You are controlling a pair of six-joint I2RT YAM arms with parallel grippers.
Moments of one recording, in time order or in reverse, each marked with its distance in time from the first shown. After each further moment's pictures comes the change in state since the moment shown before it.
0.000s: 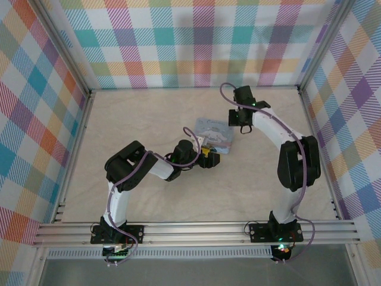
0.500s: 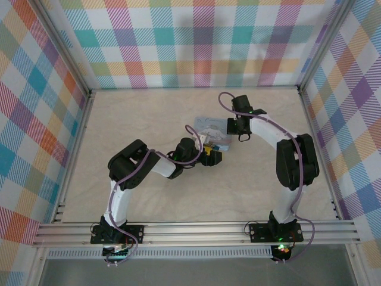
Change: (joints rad) left arm 0.007 0.045 0.061 0.000 0.033 -0.024; right arm 0.021 0.025 -0.079 0.107 -0.055 0.033
